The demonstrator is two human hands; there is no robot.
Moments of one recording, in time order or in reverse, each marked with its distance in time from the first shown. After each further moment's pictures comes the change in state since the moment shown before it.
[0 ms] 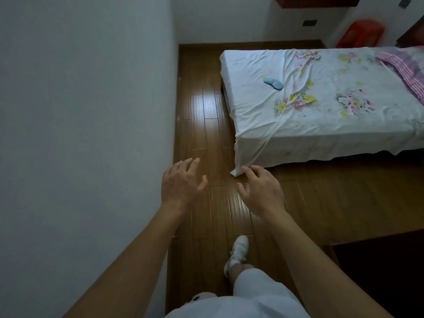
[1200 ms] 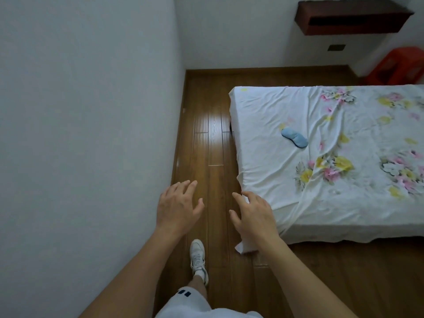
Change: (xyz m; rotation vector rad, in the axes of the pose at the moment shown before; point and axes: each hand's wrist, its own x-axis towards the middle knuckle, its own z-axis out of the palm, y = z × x) left_hand 0.507 -0.010 0.058 0.067 -0.027 -0.057; right_hand 0.520 0.038 0.001 0.009 -0.042 -0.121
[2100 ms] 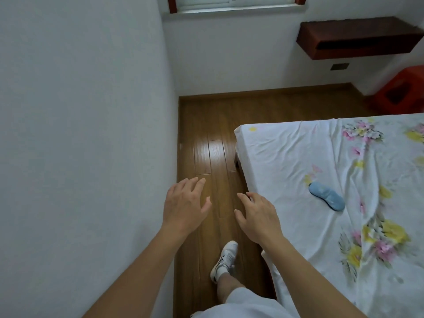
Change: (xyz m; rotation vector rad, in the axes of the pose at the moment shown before) left_hand 0.465 -0.106 -0.021 -0.017 0.068 0.159; right_hand 0.460 -0.054 -0.010 -0.011 -0.007 0.114
